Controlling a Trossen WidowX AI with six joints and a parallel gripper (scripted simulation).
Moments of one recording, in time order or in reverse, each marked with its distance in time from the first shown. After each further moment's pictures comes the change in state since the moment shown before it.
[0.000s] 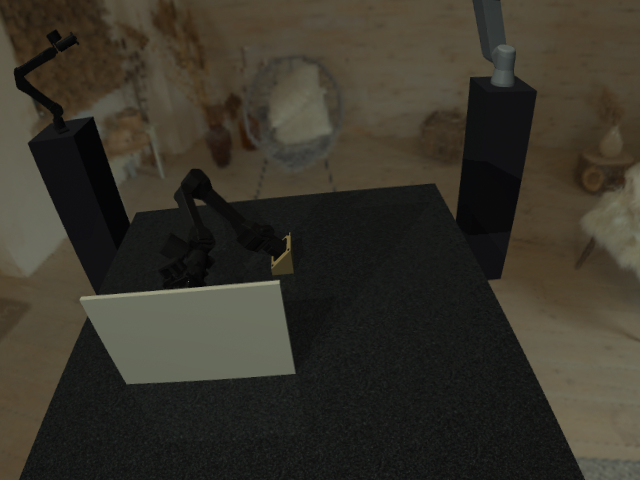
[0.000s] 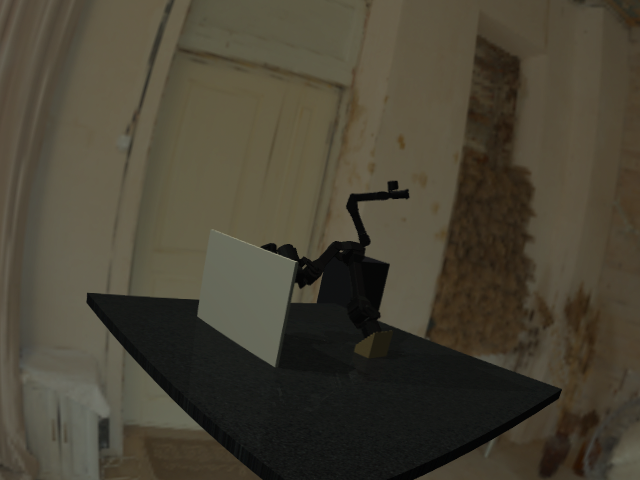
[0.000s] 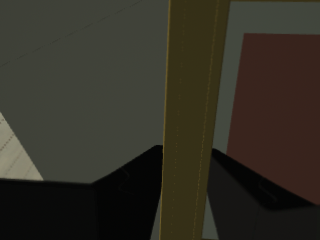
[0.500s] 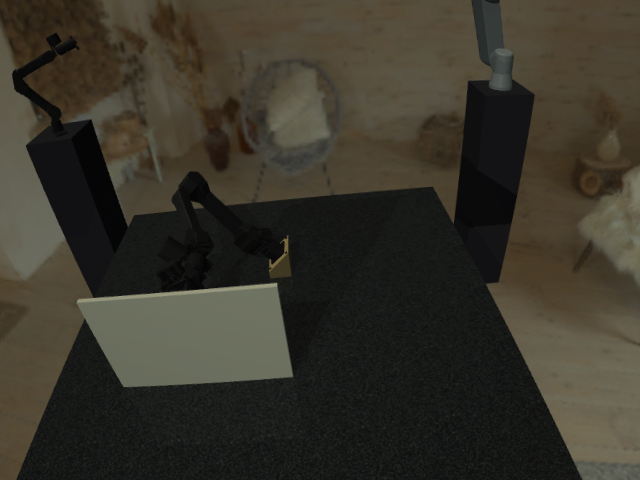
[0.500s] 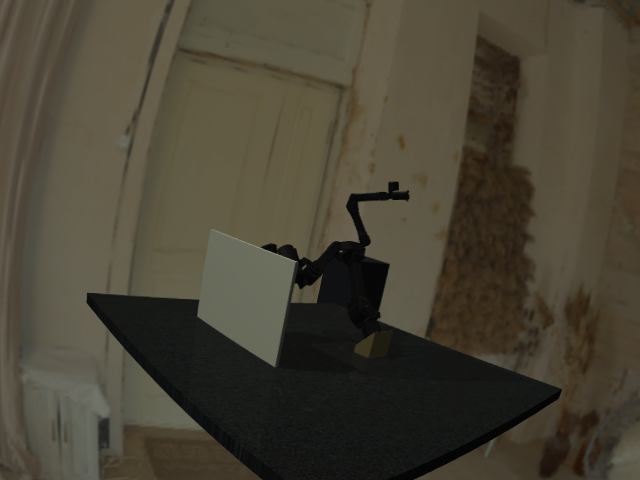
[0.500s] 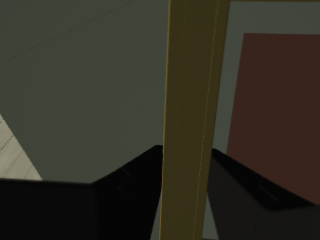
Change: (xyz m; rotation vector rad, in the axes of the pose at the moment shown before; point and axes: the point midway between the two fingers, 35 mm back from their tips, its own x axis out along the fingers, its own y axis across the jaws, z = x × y) arm 0.000 -0.002 -0.001 0.000 0.004 0.001
